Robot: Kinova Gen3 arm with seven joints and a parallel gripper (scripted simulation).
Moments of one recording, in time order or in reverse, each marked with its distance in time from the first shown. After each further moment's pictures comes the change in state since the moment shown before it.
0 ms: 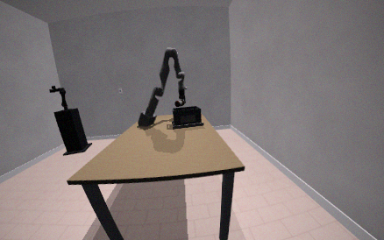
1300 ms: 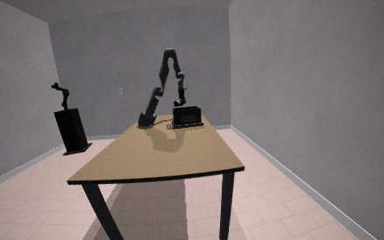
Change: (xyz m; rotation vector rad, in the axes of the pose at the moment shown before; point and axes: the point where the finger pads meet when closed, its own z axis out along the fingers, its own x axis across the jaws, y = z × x) arm 0.000 0.000 0.000 0.000 -0.001 0.261
